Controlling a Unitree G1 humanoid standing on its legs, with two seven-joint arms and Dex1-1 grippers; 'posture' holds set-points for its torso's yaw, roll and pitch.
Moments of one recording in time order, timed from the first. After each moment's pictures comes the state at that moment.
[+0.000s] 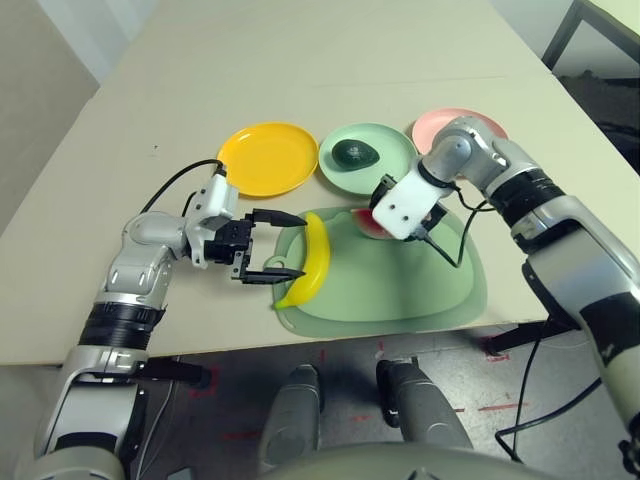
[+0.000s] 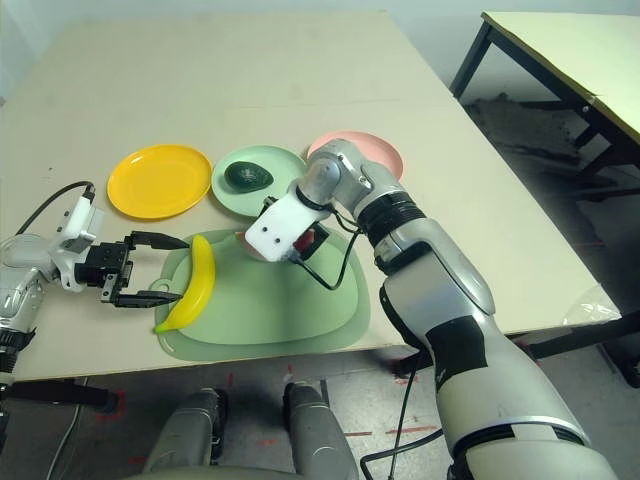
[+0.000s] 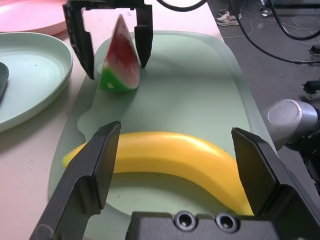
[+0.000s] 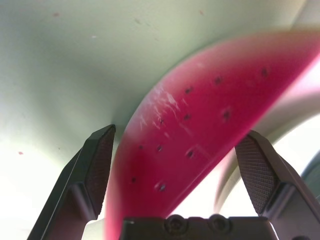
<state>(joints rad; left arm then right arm) -0.44 0.69 -0.02 0.26 -0.40 -0.02 -1.54 -1.24 -0.38 0.63 0.94 -0.41 -0.55 1.45</state>
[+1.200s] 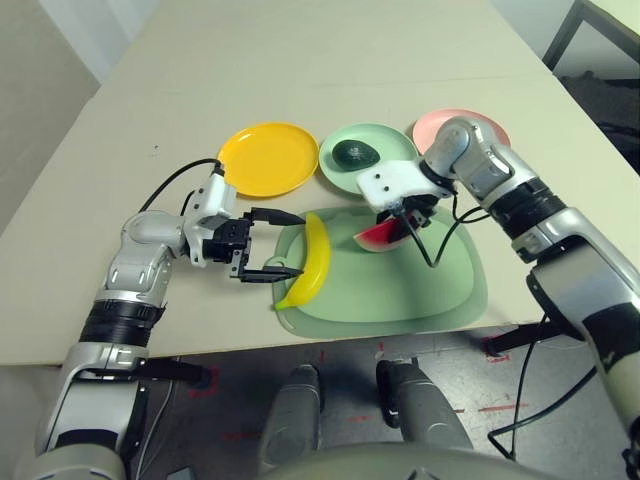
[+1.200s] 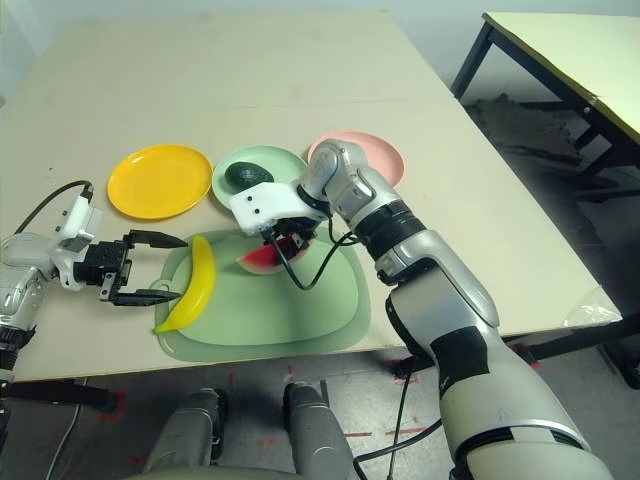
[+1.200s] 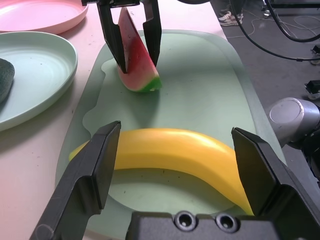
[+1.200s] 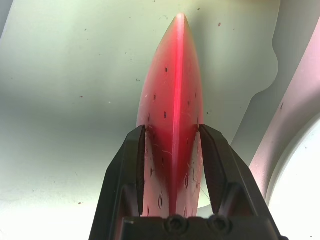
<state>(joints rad) -0.45 0.69 -0.02 0.30 -0.40 -0.05 -1.55 -1.17 -0.42 0.64 0.67 -0.23 -0.07 1.61</state>
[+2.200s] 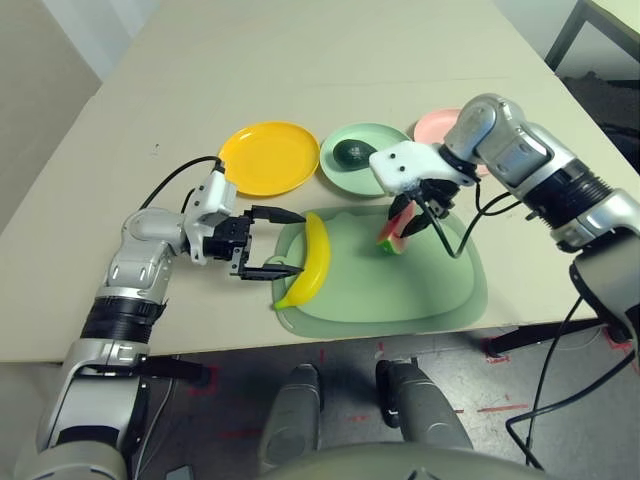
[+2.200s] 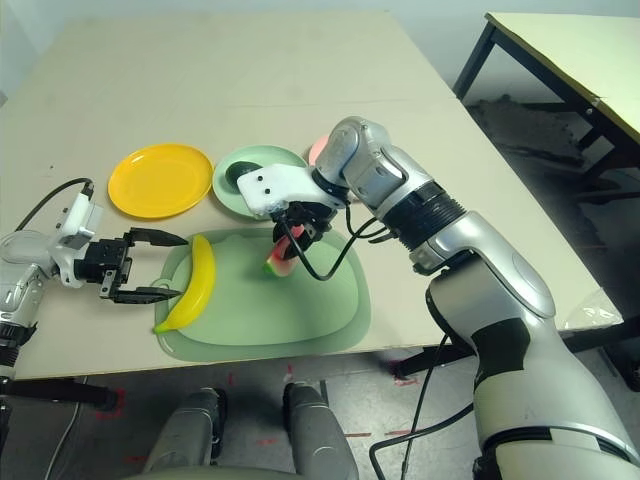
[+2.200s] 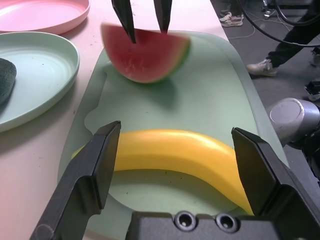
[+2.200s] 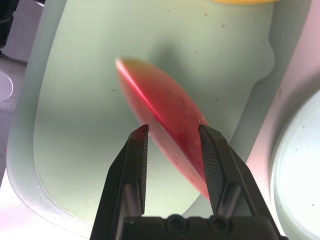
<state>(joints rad) -0.47 0.69 -0.02 0.32 -0.40 -0.05 -1.56 -1.24 -0.61 0.81 0.45 0.03 0.13 1.61</state>
